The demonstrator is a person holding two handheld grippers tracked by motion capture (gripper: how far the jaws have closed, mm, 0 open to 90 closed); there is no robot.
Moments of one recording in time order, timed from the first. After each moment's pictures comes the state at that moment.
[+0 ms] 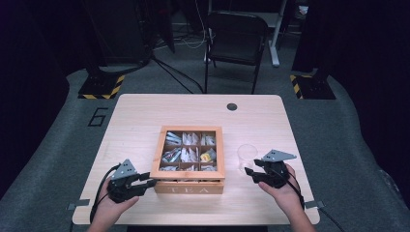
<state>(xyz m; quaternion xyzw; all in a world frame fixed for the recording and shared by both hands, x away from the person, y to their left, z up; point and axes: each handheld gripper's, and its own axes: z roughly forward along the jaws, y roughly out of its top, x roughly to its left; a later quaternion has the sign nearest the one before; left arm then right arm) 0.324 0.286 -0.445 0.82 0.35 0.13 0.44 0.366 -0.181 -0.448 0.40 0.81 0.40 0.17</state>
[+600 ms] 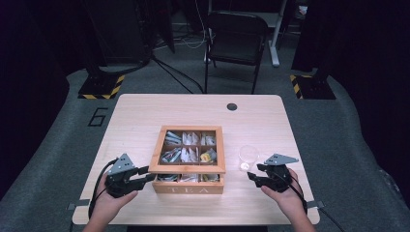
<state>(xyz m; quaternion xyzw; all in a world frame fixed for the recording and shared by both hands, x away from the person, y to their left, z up) 0.329 0.287 -0.428 0.81 0.35 0.14 0.44 0.358 -0.188 -0.456 0.41 0.81 0.39 0.16</state>
